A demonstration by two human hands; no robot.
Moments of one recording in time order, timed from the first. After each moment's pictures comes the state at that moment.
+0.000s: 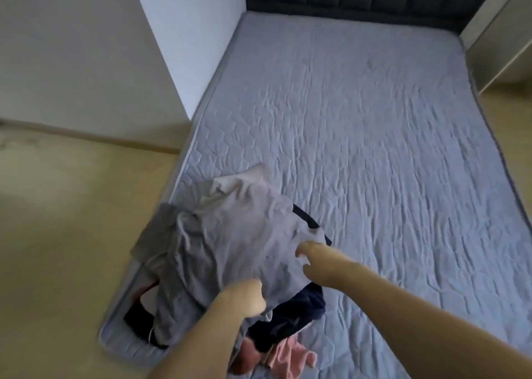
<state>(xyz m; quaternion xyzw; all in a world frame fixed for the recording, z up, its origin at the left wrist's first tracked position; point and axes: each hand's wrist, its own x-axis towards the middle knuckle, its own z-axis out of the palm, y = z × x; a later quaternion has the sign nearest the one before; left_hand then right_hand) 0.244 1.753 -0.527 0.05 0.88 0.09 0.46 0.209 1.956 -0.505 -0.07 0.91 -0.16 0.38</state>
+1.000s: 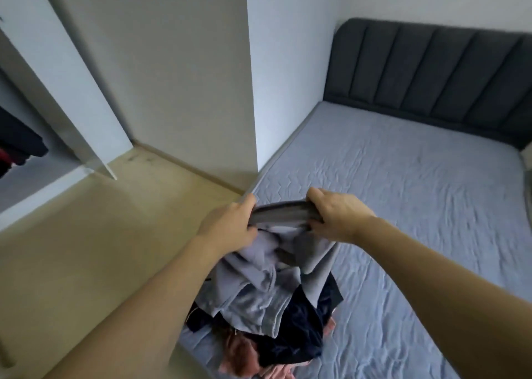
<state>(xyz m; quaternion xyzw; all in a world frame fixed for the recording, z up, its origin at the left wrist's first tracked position) 0.276 1.702 -0.208 0.01 0.99 0.14 -0.01 0.192 1.940 -0.196 -0.36 0.93 -0.07 0.02</state>
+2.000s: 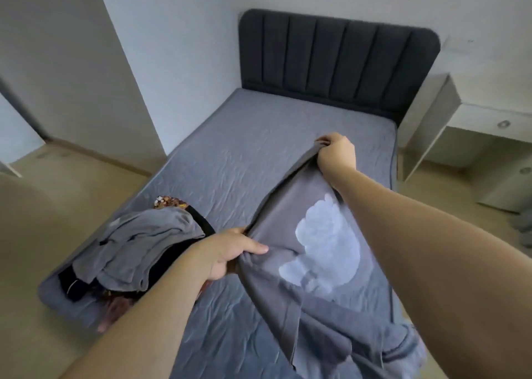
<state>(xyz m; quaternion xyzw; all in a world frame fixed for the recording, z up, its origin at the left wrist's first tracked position) 0.356 2.185 -0.219 -0.20 0.66 0.66 0.30 0.210 2.390 -0.143 0.07 0.90 -0.42 -0.09</state>
